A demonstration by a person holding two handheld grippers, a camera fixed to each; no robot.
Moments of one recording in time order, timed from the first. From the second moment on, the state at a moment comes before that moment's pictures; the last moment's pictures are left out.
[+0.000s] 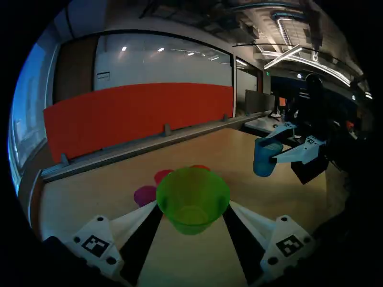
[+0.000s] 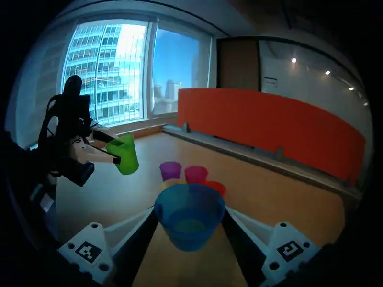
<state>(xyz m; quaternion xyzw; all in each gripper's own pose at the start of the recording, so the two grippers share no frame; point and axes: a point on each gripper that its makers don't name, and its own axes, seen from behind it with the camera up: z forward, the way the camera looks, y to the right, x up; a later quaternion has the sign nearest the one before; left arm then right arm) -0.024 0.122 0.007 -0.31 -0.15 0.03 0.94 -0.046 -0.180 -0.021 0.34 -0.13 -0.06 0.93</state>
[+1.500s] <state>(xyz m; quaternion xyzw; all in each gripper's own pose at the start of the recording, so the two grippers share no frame) 0.012 0.147 -0.004 -0.33 -0.09 0.03 0.94 0.010 -0.181 -0.031 0.34 -0.04 -0.06 0.94</state>
